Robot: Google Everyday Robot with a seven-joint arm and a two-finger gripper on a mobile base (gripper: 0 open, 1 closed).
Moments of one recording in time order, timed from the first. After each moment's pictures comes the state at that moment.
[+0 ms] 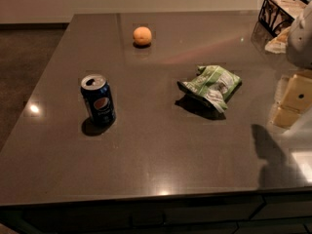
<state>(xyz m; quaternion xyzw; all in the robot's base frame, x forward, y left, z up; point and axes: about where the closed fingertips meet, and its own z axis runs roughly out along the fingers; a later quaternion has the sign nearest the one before) 0.438 -0.217 0.976 -0.60 0.78 -0.03 0.16</state>
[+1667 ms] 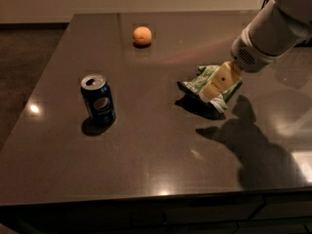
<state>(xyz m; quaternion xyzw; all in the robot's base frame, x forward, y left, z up) 0.551 -0.181 0.918 -0.37 0.90 -0.01 0.24</state>
